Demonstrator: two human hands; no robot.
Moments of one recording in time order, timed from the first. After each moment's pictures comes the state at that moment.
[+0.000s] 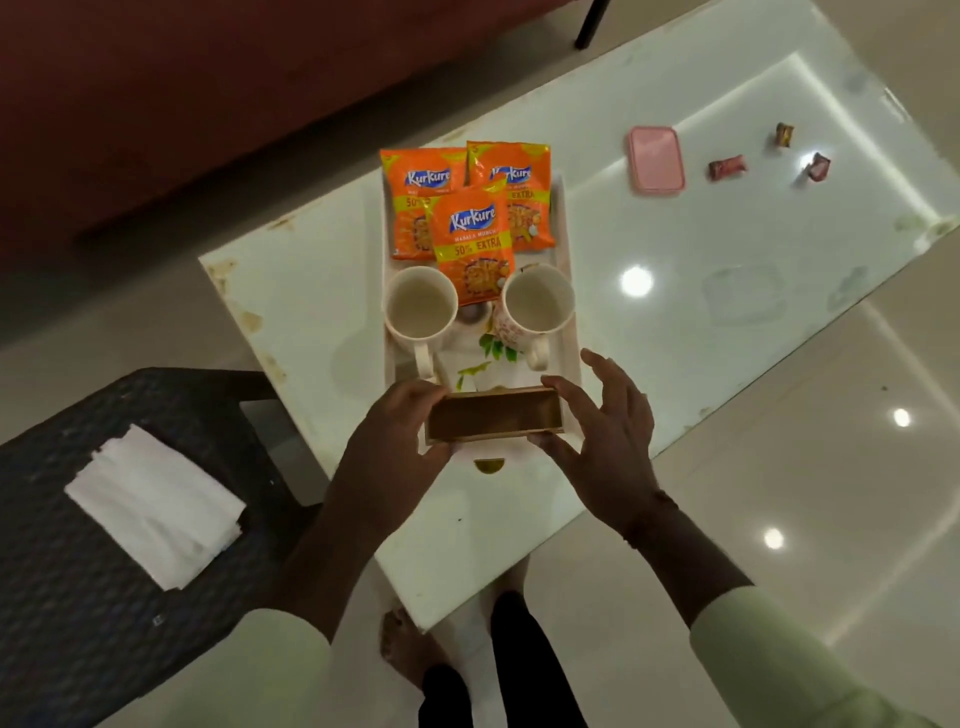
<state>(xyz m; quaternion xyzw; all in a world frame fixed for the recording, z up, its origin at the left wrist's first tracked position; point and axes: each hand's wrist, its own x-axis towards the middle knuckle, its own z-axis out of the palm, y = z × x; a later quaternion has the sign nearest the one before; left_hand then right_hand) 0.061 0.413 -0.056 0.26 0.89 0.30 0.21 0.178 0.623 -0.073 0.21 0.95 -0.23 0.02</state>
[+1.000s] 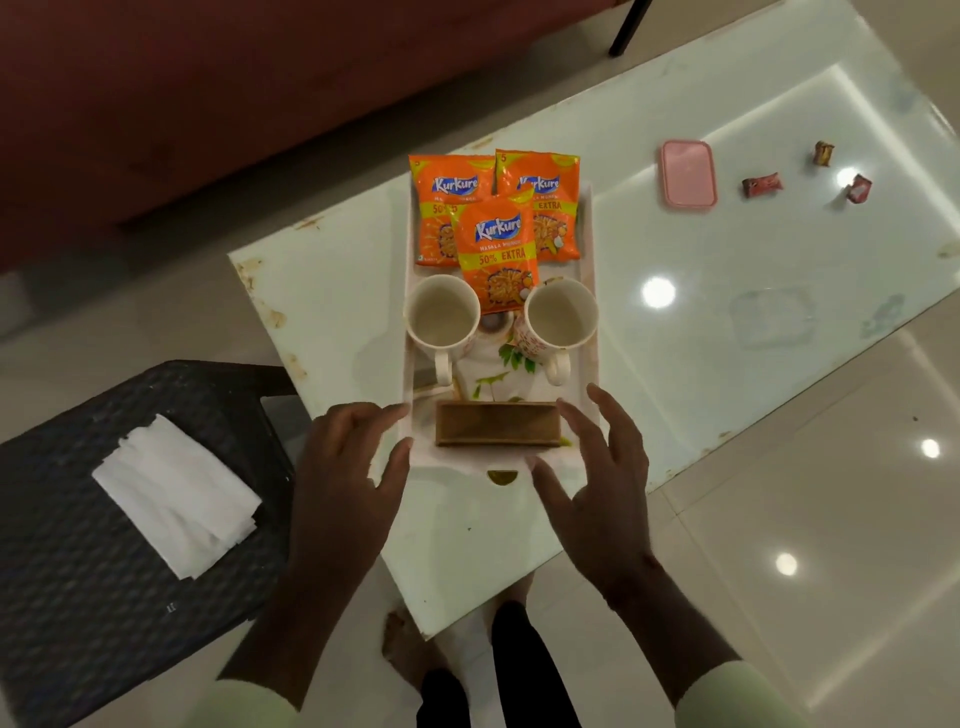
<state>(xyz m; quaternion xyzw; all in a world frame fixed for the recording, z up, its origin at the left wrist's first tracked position) 0.073 0.378 -0.042 0.19 0.94 0.28 0.03 0.187 0.587 -0.062 0.25 0.91 -0.31 -0.07</state>
